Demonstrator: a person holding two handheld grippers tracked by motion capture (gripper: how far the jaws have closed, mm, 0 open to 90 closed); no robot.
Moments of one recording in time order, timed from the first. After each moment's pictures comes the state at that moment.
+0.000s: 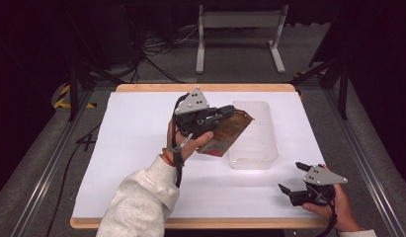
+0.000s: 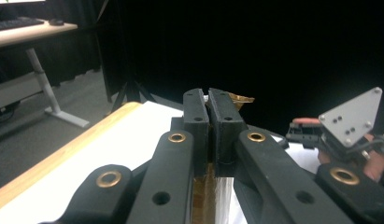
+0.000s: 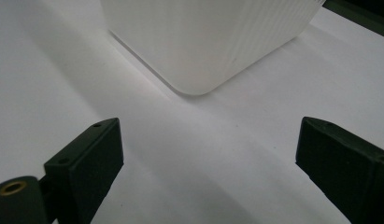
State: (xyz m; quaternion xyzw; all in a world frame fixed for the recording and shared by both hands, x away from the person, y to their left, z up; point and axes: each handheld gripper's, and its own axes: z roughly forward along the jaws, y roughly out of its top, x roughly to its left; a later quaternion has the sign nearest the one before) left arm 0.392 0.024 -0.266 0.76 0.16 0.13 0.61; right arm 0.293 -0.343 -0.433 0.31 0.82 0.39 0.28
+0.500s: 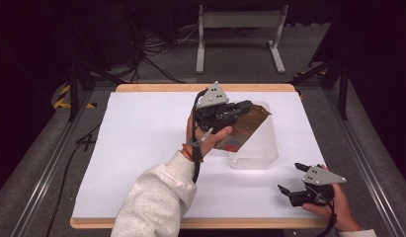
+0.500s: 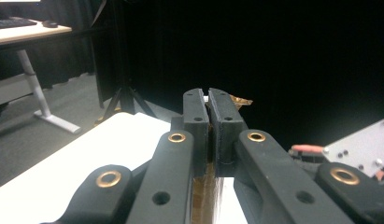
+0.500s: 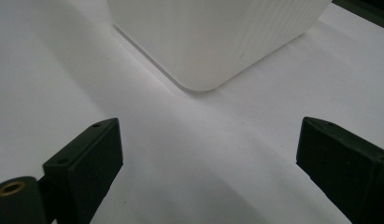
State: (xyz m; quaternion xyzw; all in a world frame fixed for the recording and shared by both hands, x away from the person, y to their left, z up) left arm 0.403 -0.022 -0.267 0.75 0.18 0.11 0.62; right arm 0.294 -0.342 -0.436 0.31 0.83 0.38 0.27
